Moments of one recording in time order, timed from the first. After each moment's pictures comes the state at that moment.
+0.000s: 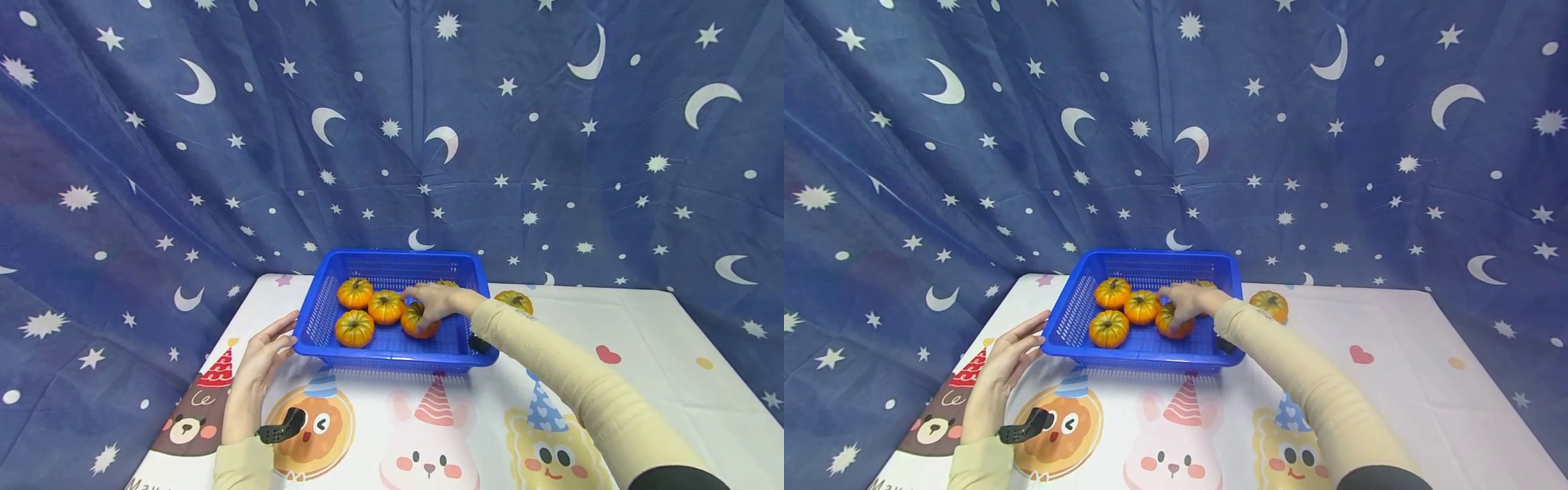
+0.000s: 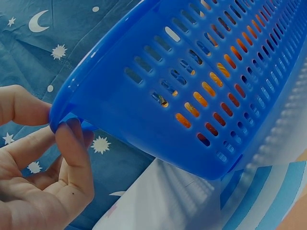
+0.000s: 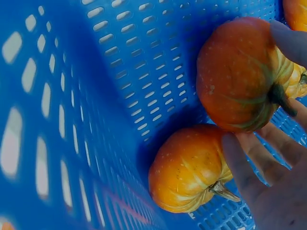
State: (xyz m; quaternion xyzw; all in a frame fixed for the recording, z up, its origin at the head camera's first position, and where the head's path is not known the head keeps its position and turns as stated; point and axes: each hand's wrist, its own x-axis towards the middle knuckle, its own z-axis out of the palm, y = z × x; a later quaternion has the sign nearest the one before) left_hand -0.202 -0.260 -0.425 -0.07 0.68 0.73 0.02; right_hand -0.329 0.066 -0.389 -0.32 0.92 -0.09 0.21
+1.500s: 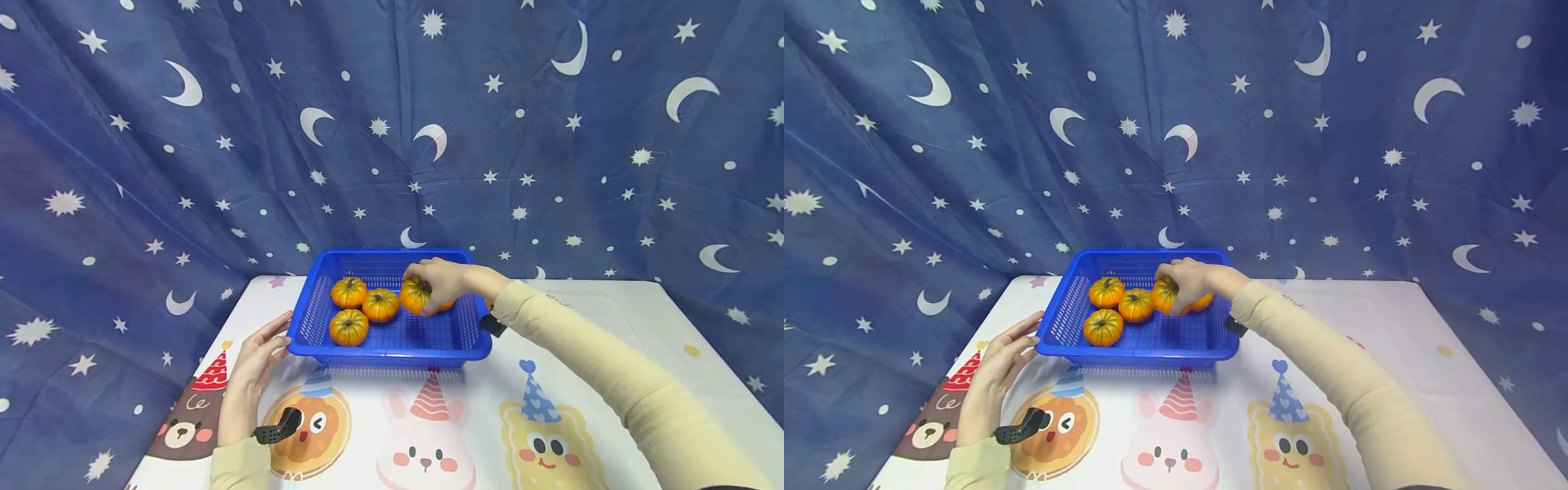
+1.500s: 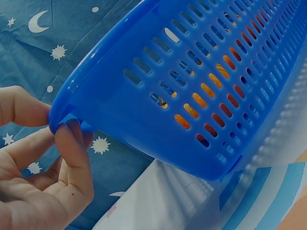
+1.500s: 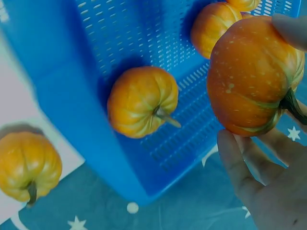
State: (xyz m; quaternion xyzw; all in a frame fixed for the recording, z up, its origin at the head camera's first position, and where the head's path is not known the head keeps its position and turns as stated) left_hand -0.201 -0.257 -0.424 -0.09 0.67 0.73 0.02; right_hand -0.304 0.092 -0.324 -0.33 0.92 -0.09 0.17
